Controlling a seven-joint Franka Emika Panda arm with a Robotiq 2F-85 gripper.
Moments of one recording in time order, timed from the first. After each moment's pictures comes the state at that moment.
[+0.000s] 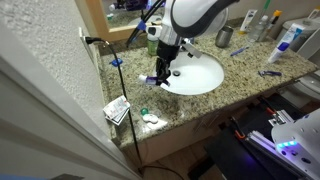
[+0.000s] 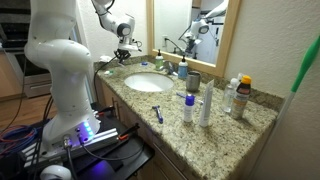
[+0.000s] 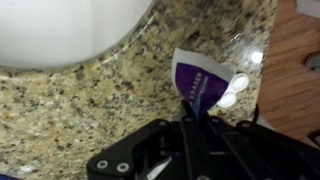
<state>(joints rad) 0.29 0.25 0.34 -2.11 0.40 2.43 -0.91</state>
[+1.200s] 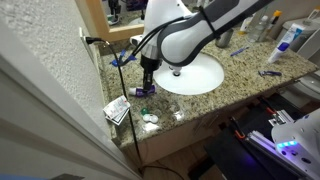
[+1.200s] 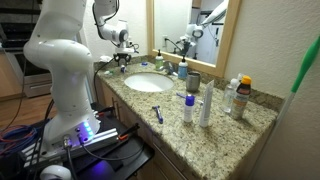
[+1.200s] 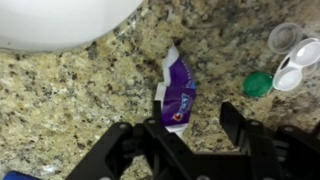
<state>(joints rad) 0.31 0.43 0.39 -1.98 0.03 2.56 -0.47</state>
